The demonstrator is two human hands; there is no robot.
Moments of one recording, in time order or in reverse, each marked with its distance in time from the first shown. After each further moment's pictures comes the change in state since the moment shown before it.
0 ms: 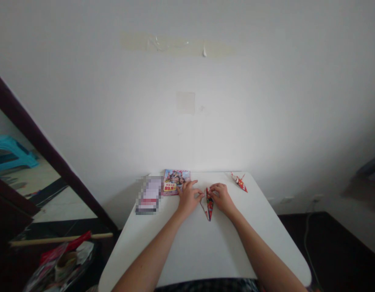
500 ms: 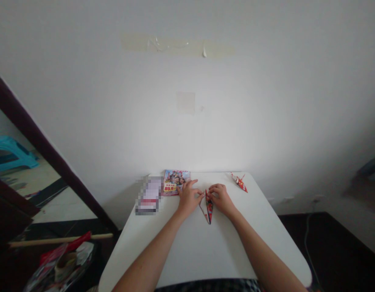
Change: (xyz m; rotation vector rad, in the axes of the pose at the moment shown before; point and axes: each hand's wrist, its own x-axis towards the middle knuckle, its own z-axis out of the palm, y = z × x) left_hand 0.001 0.000 -0.001 -0.026 0.027 0.018; right_hand -0.001 -0.011 -0.003 0.009 -0.027 -0.011
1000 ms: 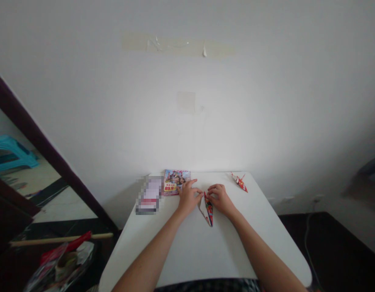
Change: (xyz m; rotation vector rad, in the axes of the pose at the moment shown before) left_hand 0.002 0.001 -0.002 -0.034 0.003 -0.030; right_hand -0.001 -0.001 0.000 -0.018 -0.036 -0.045
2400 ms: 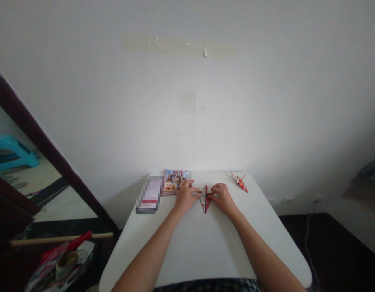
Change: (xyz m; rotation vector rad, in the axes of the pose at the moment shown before) left_hand 0.005 -0.010 -0.013 0.097 -0.058 -0.019; right_hand 0.002 0.011 -0.004 -0.049 -0.016 0.049
